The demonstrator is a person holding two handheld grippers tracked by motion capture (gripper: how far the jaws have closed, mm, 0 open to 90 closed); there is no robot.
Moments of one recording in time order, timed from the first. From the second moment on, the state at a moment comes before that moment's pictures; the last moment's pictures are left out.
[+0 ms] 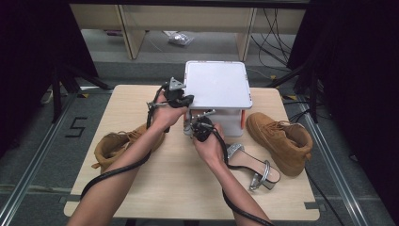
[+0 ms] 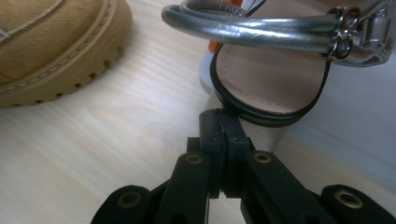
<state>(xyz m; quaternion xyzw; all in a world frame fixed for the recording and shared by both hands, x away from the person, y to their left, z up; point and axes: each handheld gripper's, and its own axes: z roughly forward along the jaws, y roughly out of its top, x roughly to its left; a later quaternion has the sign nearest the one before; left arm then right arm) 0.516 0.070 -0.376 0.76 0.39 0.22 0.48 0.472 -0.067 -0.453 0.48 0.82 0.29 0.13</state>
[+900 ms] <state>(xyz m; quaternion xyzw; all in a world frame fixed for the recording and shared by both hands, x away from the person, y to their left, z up) 0.516 0.069 -0.376 0.75 0.39 0.22 0.48 0.495 -0.060 -0.470 0.48 0.81 0.28 0.18</state>
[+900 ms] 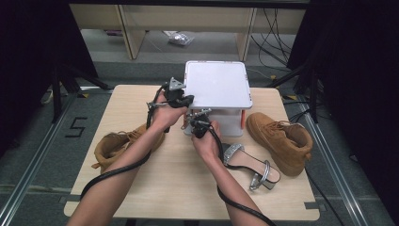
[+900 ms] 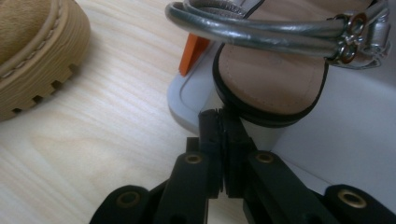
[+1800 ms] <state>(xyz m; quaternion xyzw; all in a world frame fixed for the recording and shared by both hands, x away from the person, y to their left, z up) 0.515 0.069 -0.377 0.75 0.40 0.22 0.48 0.471 -0.075 -0.461 0.47 0.80 0.32 0.19</state>
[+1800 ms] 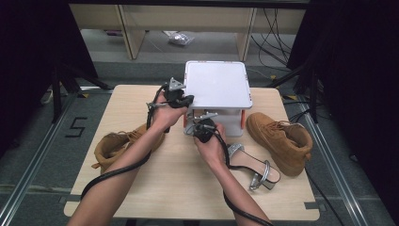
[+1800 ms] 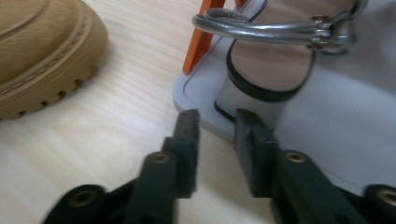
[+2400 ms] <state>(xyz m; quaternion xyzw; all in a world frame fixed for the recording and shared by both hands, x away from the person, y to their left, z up) 0.515 0.069 -0.375 0.76 0.39 0.22 0.47 0.426 -0.153 -0.430 0.49 0.80 0.32 0.13</state>
